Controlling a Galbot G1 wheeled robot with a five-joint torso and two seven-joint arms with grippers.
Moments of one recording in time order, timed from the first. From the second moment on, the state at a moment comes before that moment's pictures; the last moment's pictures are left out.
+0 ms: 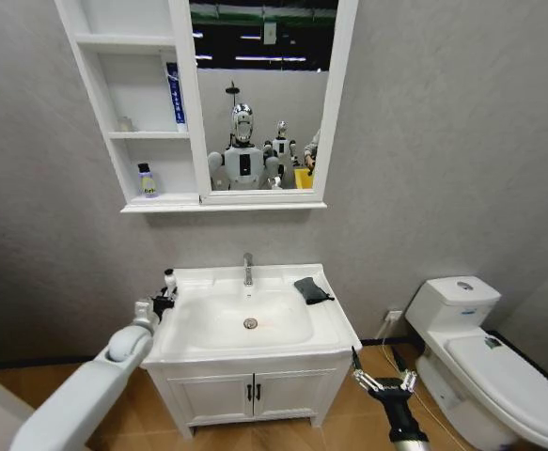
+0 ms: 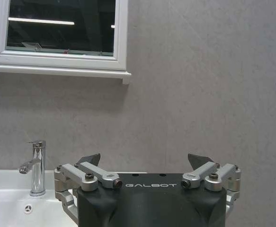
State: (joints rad) left arm 0.87 -0.70 -0.21 -1.74 -0.79 0.27 -0.33; right arm -1.88 1.34 0.62 2.07 0.20 0.46 0.06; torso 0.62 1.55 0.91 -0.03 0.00
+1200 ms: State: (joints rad) left arm -0.26 -0.89 0.34 -1.29 -1.29 0.67 -0.57; right arm -1.87 1.33 0.67 2.04 0.26 0.50 0.07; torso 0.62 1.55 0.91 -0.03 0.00
